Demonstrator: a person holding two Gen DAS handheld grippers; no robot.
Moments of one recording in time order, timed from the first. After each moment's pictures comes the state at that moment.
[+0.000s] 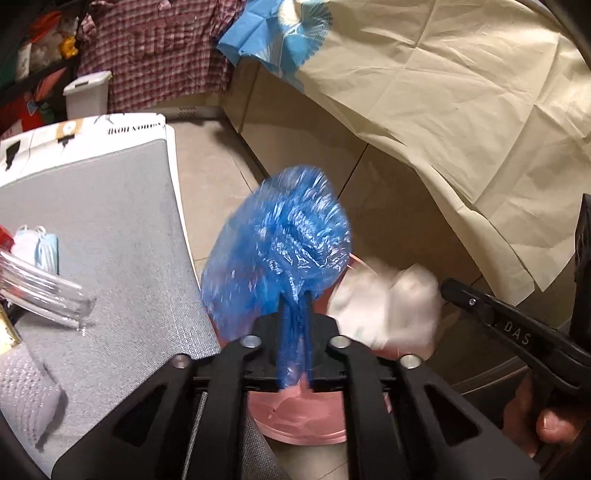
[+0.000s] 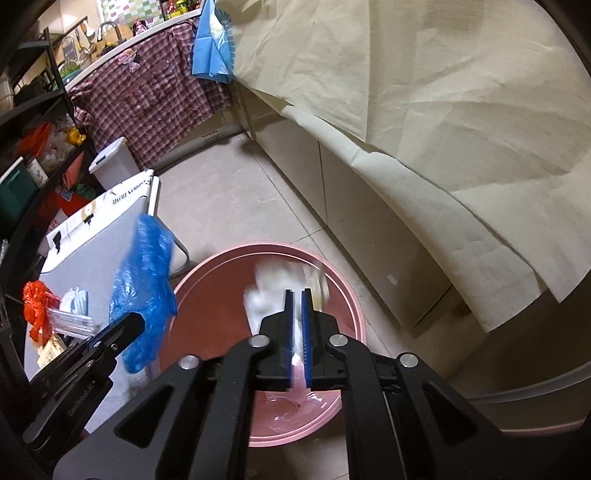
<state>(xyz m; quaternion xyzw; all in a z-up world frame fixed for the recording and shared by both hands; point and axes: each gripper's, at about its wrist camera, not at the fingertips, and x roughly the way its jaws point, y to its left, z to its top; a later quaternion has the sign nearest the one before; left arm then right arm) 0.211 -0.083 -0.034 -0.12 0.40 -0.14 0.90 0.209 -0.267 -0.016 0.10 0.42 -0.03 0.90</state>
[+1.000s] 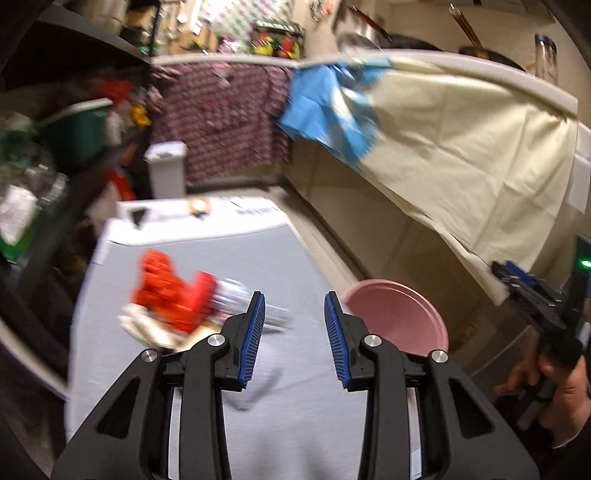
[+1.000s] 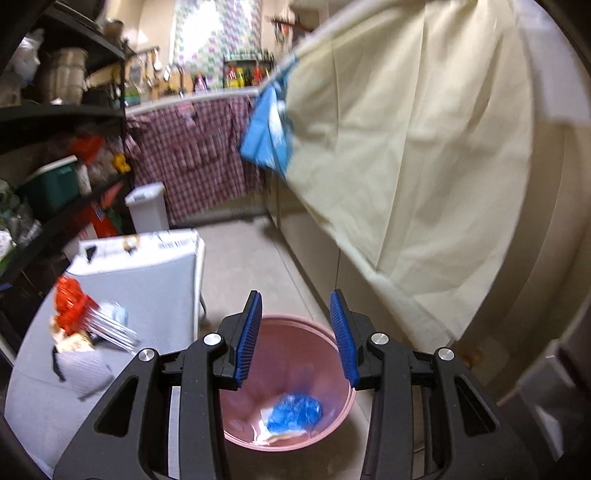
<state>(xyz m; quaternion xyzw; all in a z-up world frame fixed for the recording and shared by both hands) 0.071 0.079 0.095 -0.06 0.30 -0.04 0.95 0.103 -0.223 0.076 0.00 0.23 0.00 0.97</state>
